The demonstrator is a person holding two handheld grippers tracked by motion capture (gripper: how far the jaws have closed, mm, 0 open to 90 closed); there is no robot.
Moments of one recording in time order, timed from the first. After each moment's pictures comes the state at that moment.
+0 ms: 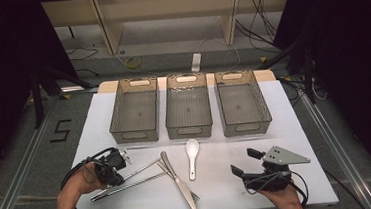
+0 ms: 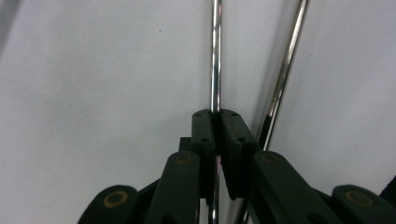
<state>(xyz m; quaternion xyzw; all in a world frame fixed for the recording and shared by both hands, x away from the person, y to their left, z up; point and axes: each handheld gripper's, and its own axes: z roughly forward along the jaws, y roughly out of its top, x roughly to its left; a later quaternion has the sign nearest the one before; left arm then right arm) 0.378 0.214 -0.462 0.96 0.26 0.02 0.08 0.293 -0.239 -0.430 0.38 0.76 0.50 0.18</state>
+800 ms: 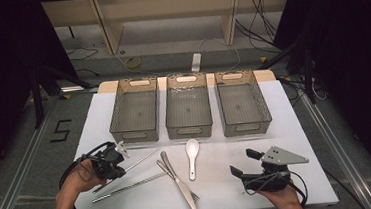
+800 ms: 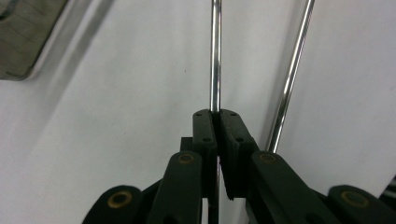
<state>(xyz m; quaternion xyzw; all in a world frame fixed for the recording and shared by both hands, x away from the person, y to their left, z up) 0.379 0.215 -0.434 0.94 0.29 0.06 0.15 0.293 -0.237 -0.430 0.37 0.76 0.50 0.18</state>
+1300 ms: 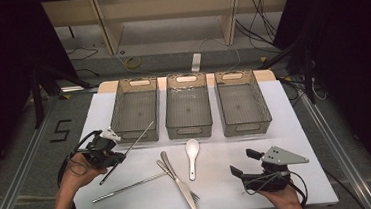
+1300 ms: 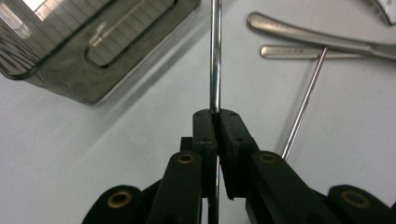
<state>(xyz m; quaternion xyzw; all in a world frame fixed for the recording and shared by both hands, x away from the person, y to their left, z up) 0.385 0.224 -0.403 0.89 0.37 0.10 0.24 0.294 -0.237 -0.431 0.37 0.76 0.50 0.18</state>
